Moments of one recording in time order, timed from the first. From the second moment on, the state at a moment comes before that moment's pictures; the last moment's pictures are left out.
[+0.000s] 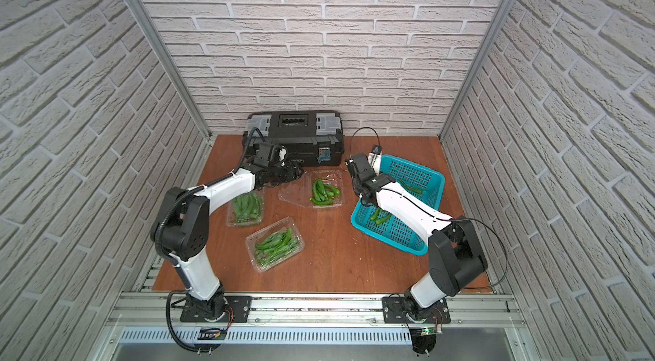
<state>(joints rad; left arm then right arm) -0.40 1.81 1.26 -0.26 0.21 -0.57 0.51 1.58 1.22 -0.43 0.54 0.53</state>
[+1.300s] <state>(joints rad) -0.40 1.81 1.26 -0.27 0.22 -0.57 0.51 2.06 1.44 -0.37 -0.11 0.39</state>
